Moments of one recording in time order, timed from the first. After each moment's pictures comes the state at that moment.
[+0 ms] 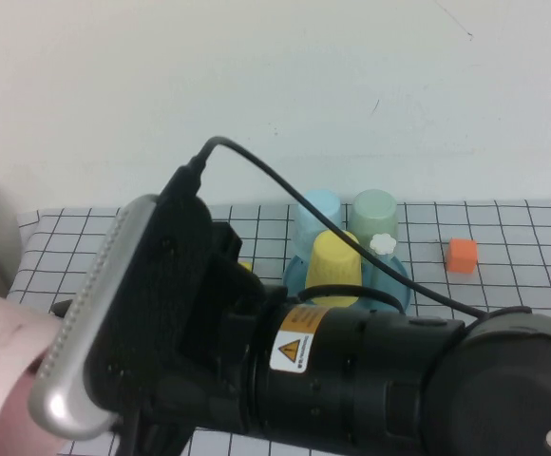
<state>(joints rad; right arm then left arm) 1.19 1.51 -1.19 0.74 0.03 -0.95 -0.14 0.29 -0.32 -1.72 0.29 0.24</state>
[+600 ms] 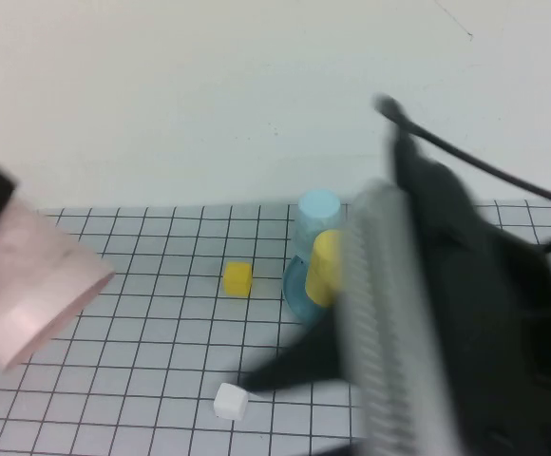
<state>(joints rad) 1.06 1.20 -1.19 0.53 0.66 -0.86 -0.14 0.56 -0.54 -1.72 0.31 0.77</state>
